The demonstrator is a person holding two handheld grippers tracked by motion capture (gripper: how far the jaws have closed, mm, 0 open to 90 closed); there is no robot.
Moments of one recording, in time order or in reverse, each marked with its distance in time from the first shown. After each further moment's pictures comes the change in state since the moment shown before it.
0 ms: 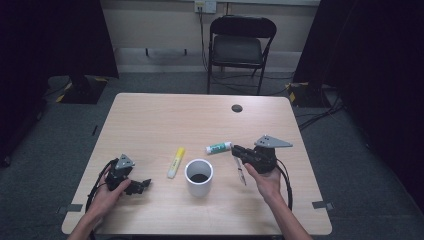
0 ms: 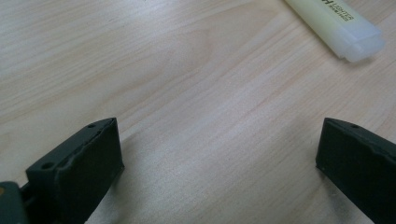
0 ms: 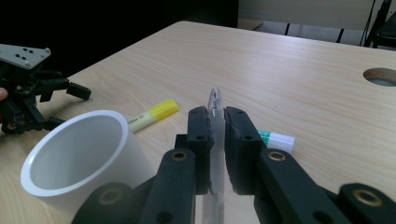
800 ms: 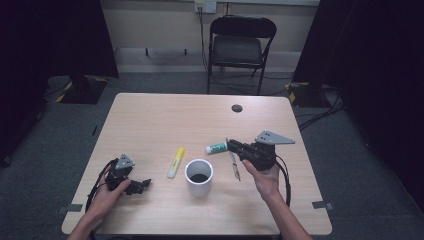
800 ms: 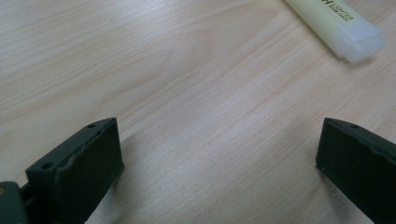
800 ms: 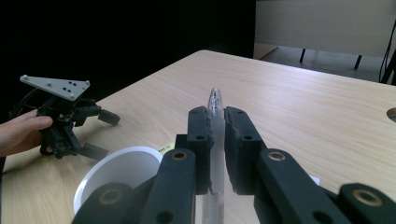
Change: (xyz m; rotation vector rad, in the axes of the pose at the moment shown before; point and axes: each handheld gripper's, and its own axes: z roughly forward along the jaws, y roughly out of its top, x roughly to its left) left arm 0.000 0.000 0.000 0.000 -0.001 -0.001; right arm 0.016 0.024 -0.008 -0.087 0.066 -0.014
